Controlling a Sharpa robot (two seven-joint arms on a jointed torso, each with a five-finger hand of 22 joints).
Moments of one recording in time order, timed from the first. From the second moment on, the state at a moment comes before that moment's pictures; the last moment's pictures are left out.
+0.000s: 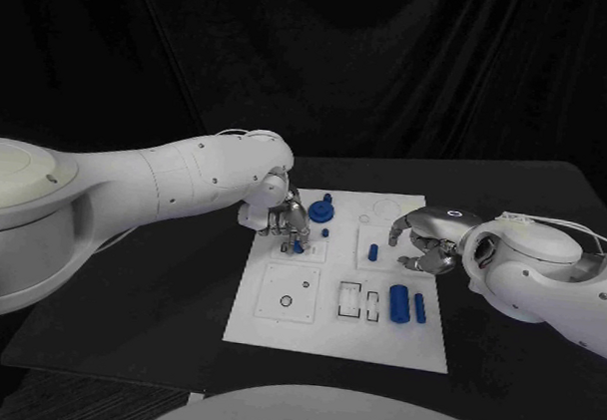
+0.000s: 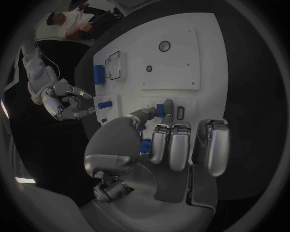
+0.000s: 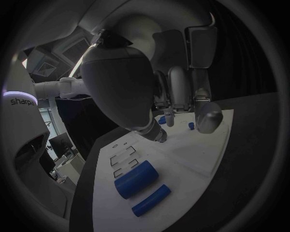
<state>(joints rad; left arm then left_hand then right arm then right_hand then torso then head) 1.28 -0.36 -0.21 0.92 -0.69 0.52 -0.66 1.01 0.06 0.47 -0.01 0.44 0.92 0.11 0.29 0.95 1.46 0.01 1.56 1.31 1.47 -0.05 1.56 1.31 0.01 1.47 0.07 1.48 1.29 1.24 -0.85 -0.21 1.63 -1.56 -0.07 -0.22 1.45 -0.11 0.33 0.14 0.44 0.61 0.16 0.44 0.33 1.46 0.08 1.52 1.31 1.47 0.00 1.47 1.29 0.12 1.31 0.11 1.01 1.30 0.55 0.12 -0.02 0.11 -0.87</state>
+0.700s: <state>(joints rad) 1.27 -0.36 -0.21 0.91 -0.69 0.52 -0.66 1.02 0.06 0.48 0.00 0.27 0.92 0.11 0.22 0.95 1.47 0.02 1.56 1.31 1.45 -0.03 1.56 1.31 0.01 1.47 0.07 1.47 1.29 1.24 -0.85 -0.21 1.63 -1.56 -0.07 -0.22 1.45 -0.11 0.33 0.14 0.44 0.61 0.16 0.44 0.33 1.46 0.08 1.52 1.31 1.47 0.00 1.47 1.29 0.12 1.31 0.11 1.00 1.30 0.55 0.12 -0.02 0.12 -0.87</state>
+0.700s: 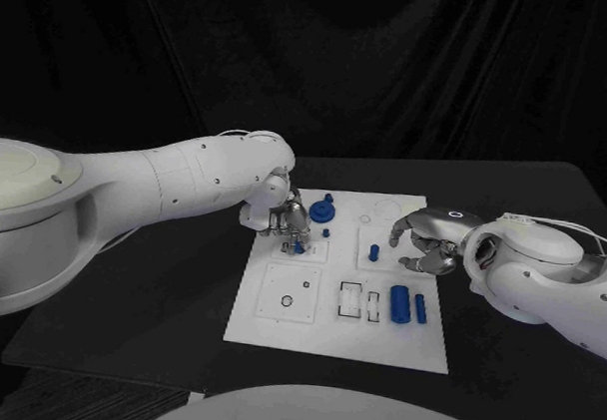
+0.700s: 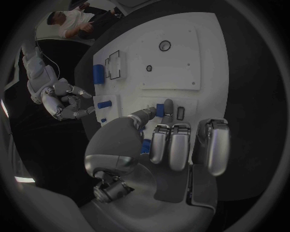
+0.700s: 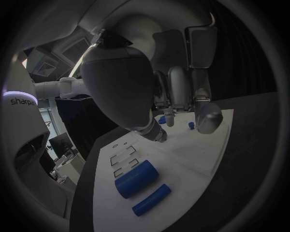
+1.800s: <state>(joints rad) 1.27 -0.36 -0.21 0.90 -0.69 0.52 -0.67 0.97 0.06 0.29 0.17 0.07 0.98 0.09 0.15 0.95 1.46 0.02 1.56 1.31 1.45 -0.03 1.56 1.31 0.01 1.46 0.08 1.46 1.29 1.23 -0.85 -0.21 1.63 -1.56 -0.06 -0.22 1.45 -0.11 0.34 0.12 0.44 0.61 0.16 0.45 0.33 1.46 0.08 1.52 1.31 1.47 0.00 1.47 1.29 0.12 1.30 0.11 1.00 1.30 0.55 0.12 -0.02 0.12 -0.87</state>
